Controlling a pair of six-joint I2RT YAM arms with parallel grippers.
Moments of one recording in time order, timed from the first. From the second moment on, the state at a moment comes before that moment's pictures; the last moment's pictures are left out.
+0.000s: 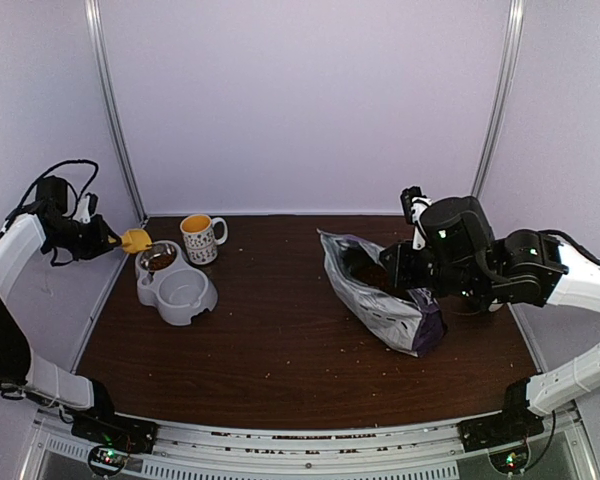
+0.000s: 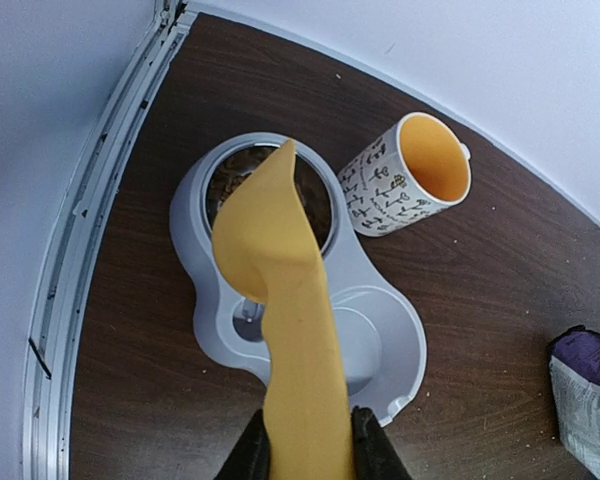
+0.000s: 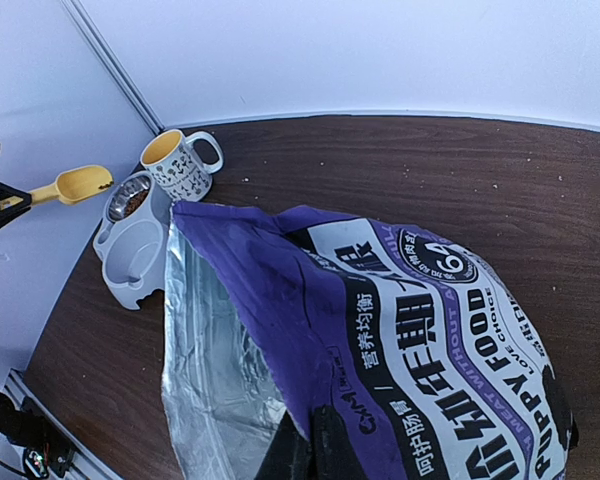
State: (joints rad) left arm 0.28 1.30 1.16 -0.74 0.44 -0.16; right arm 1.11 1.16 1.16 -0.58 0.54 0.68
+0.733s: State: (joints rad) left arm 0.14 1.28 1.24 -0.85 0.19 -0.04; right arm 1.11 1.17 1.16 -0.57 0.53 0.67
